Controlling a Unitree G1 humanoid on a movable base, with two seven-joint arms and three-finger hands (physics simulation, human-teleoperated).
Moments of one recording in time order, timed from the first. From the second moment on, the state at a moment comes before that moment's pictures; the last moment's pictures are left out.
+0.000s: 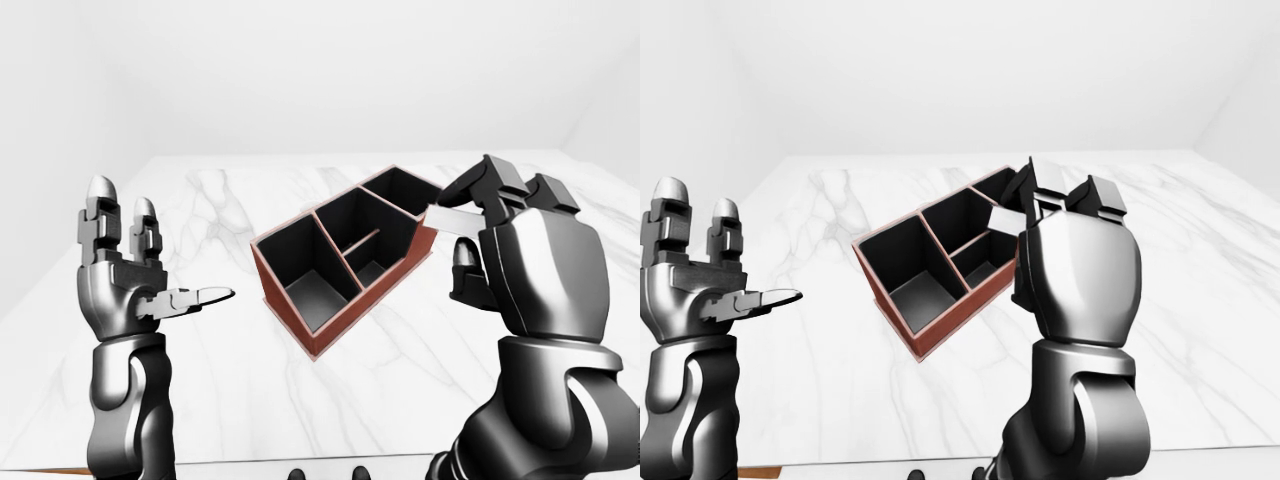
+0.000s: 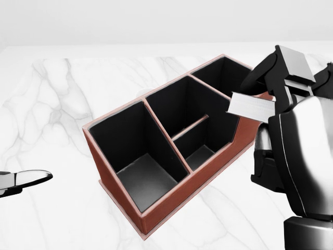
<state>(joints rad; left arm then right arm) -0.03 0.11 0.31 -0.52 -0.37 0.09 -0.01 -0.21 0.35 0.10 -1.02 -1.76 0.09 0.70</state>
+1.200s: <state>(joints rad) -0.03 0.11 0.31 -0.51 -0.37 0.09 -0.01 -0.53 -0.06 0.02 -0.89 -1.03 0.09 0.70</state>
